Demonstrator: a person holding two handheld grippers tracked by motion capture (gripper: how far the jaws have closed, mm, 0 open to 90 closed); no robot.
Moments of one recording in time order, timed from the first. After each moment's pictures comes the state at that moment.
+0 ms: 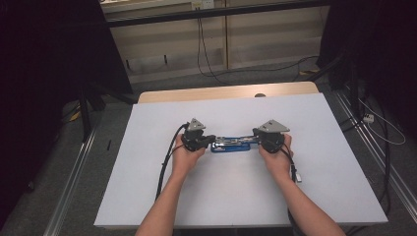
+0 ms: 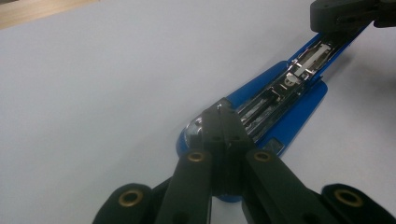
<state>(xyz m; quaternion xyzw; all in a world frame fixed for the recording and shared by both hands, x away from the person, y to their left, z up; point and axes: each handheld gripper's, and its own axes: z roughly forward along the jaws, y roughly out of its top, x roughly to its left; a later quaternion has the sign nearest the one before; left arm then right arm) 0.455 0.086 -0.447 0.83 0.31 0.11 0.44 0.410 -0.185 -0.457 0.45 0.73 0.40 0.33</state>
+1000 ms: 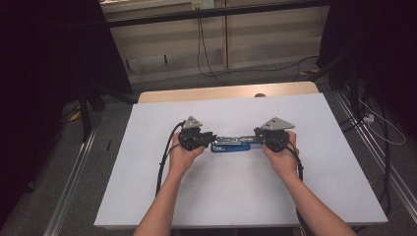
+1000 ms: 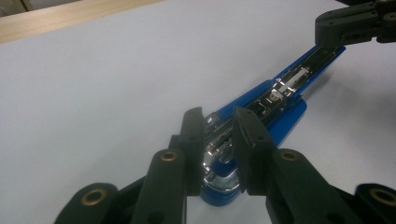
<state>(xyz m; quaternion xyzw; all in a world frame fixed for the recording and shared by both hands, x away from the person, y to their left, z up) 0.450 0.094 -0.430 0.82 0.32 0.10 0.47 0.401 -0.193 -0.435 0.43 0.75 0.40 0.31</state>
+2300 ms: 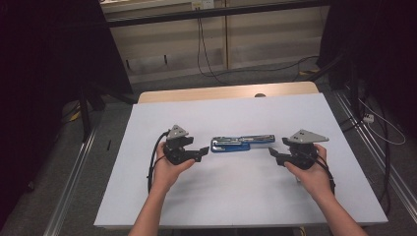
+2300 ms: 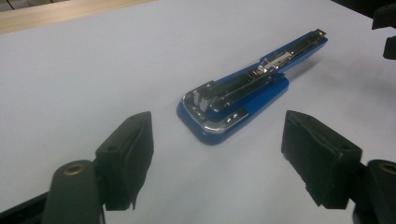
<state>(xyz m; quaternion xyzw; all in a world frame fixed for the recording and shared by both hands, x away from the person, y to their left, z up) 0.406 0.129 -0.413 0.81 0.35 0.12 0.46 0.340 -0.244 -0.425 0.45 0.75 0.41 0.26</state>
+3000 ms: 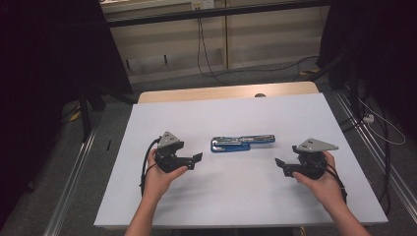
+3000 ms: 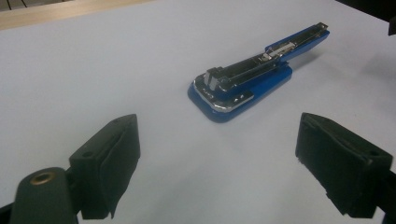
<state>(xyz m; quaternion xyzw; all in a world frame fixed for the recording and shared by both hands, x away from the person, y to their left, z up) 0.388 0.152 -0.416 0.80 0.36 0.13 0.46 0.317 -0.262 -0.435 0.46 0.76 0.39 0.24</state>
